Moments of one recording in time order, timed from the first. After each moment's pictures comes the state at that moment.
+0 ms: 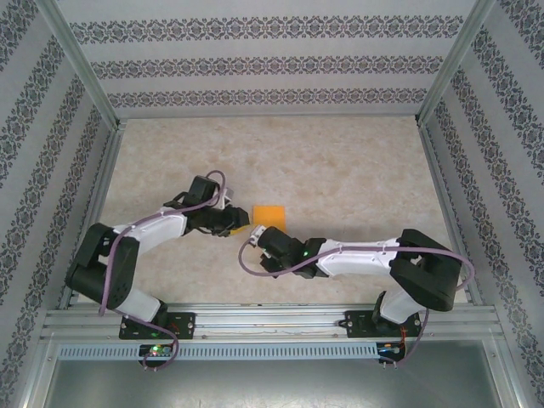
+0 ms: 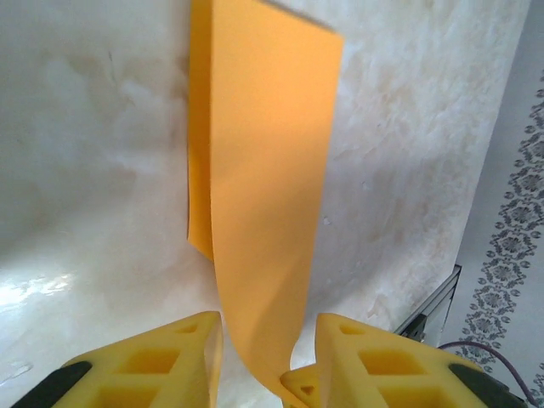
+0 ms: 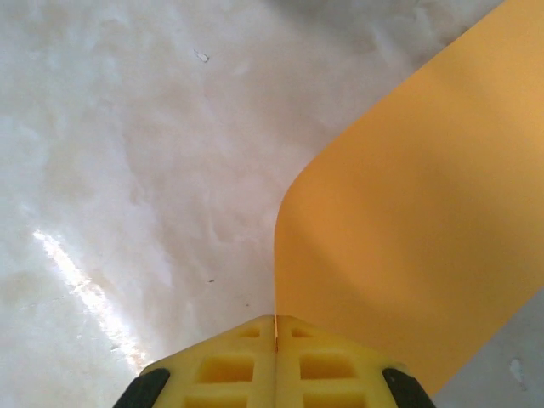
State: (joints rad) left arm -0.35 1.49 0.78 -0.24 0.63 -0.77; right arm 1.07 1.54 0.75 -0.17 0.11 0.16
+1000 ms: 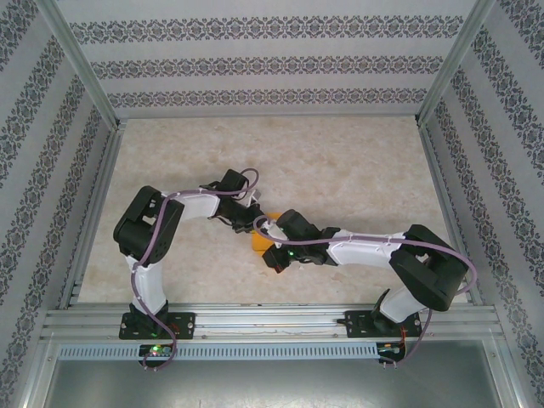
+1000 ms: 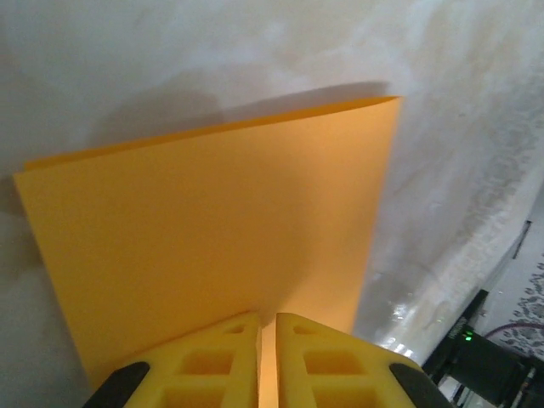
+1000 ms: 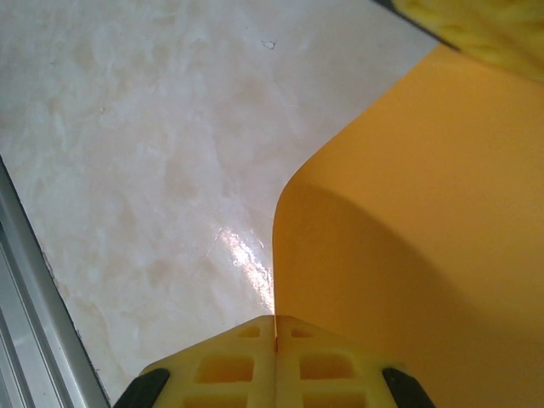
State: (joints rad) left arm -0.46 1.93 1.07 -0.30 0.67 -0.63; right arm 0.88 1.53 0.68 -0.06 -0.37 0.32
